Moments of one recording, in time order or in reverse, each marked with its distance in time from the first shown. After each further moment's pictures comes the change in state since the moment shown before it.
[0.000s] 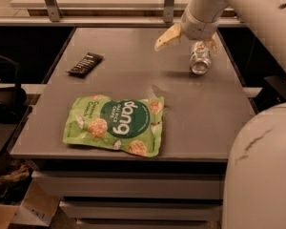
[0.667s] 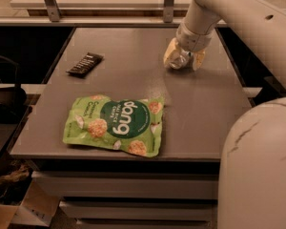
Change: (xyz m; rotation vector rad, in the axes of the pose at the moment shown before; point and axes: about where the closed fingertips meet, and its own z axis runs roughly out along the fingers) arm 0.012 0.002 0.039 -0.013 0.063 0.045
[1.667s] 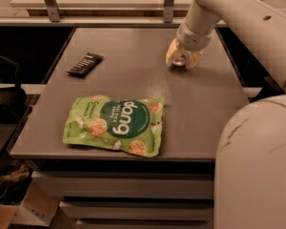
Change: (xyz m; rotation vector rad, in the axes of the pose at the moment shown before) arm -0.007 -0.004 0.003 -0.009 0.000 -0.012
